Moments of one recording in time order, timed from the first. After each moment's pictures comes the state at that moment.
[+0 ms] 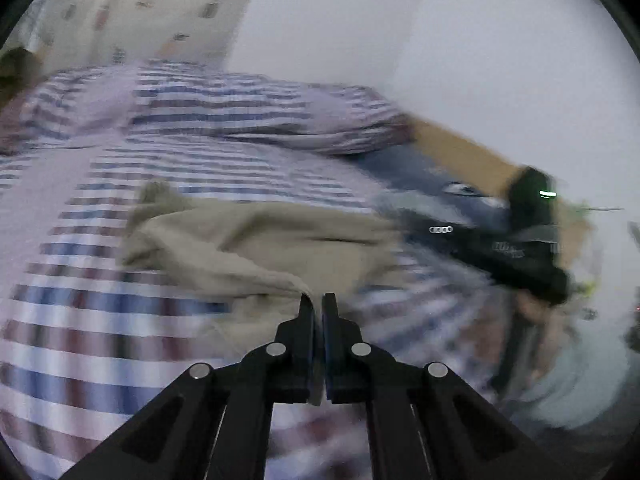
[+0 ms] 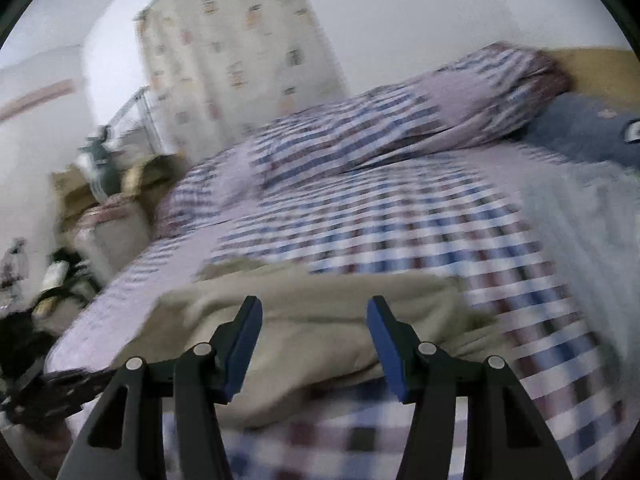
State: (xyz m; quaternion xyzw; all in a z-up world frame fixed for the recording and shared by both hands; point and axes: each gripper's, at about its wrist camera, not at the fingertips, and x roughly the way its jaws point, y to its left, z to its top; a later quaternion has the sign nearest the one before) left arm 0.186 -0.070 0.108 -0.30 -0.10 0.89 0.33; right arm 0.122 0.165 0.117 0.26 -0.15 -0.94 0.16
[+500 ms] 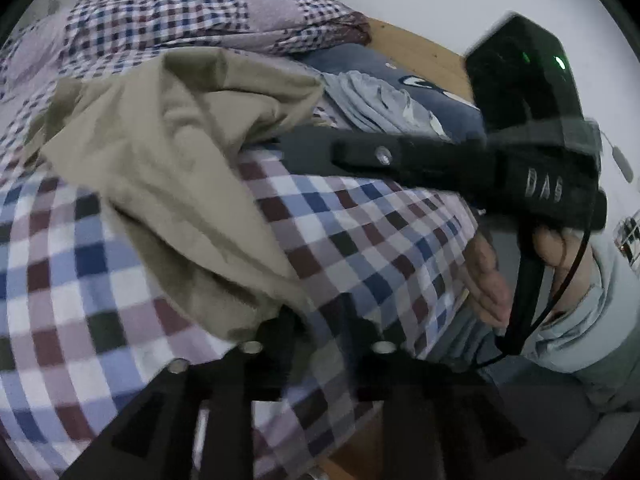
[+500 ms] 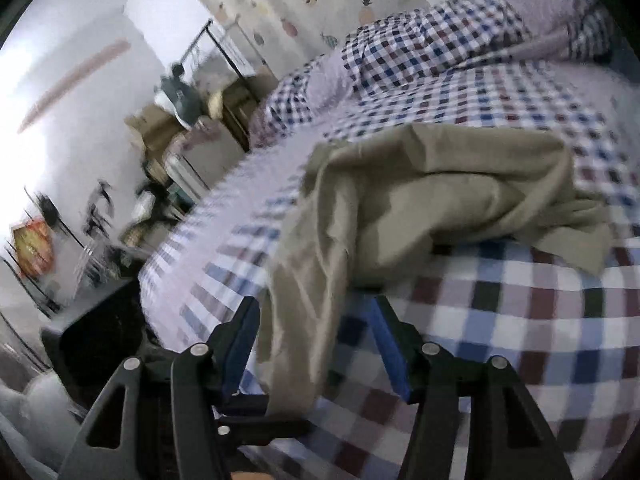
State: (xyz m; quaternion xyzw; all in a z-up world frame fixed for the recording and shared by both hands) left arm 0.231 0.000 0.038 -0.43 -0.04 0.82 0.37; right arm 0.173 0.136 0.088 0.38 -0.13 -0.86 0.30
